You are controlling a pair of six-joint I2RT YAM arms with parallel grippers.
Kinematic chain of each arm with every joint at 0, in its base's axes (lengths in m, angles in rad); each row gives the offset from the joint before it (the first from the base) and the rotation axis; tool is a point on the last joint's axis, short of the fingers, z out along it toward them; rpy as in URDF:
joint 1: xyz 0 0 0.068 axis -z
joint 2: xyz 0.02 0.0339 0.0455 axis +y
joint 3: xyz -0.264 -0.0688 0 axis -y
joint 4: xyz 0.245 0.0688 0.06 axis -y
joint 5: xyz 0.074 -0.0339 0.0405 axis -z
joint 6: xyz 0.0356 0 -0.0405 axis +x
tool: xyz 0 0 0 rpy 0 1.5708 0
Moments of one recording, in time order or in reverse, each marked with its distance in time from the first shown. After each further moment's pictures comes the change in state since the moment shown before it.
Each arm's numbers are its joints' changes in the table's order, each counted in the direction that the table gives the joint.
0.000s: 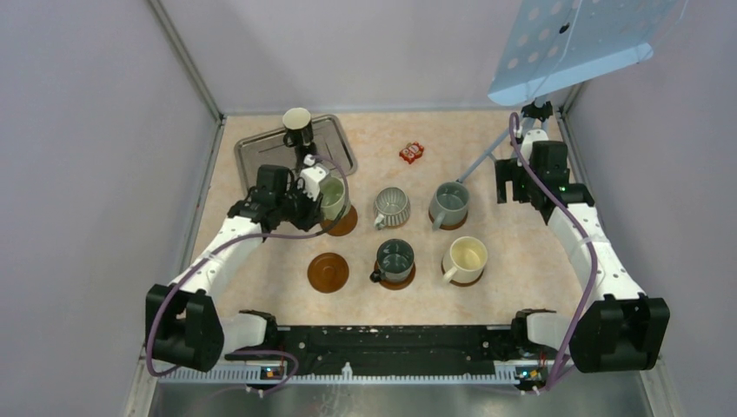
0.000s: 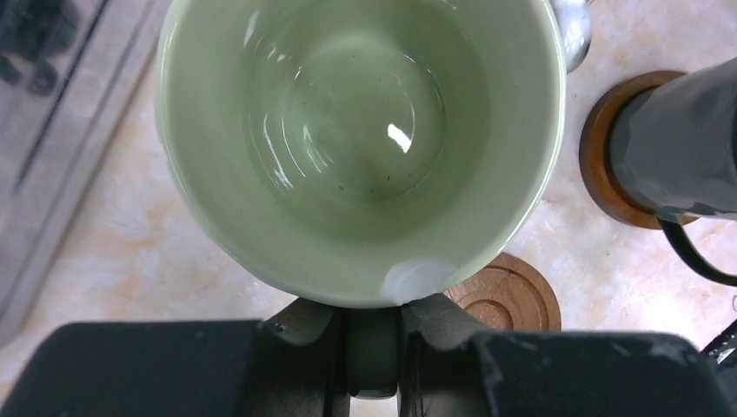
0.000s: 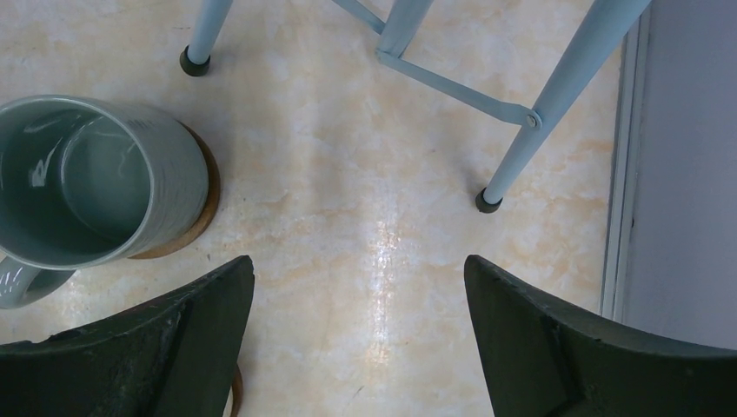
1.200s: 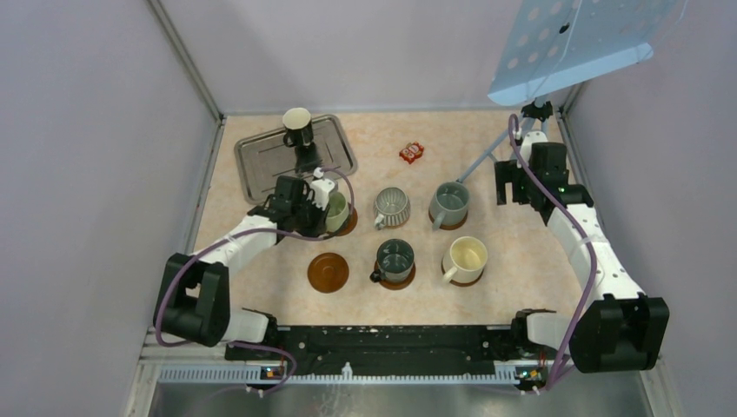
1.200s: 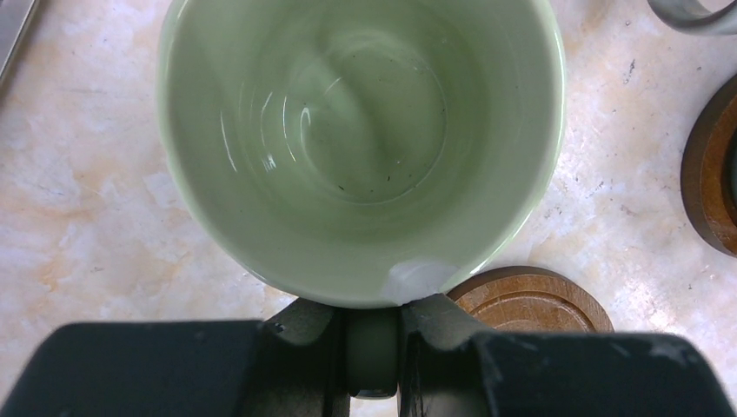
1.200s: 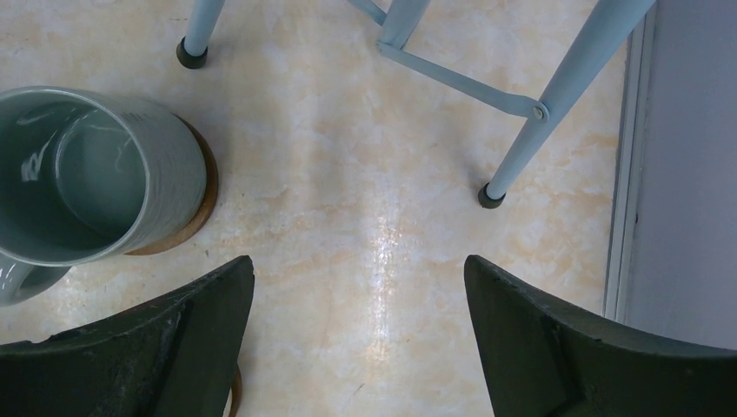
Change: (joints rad) left arm 0.069 0.143 -0.129 0.158 -0.164 -0.089; right arm 0.000 -0.001 -0.013 0.000 0.002 0.000
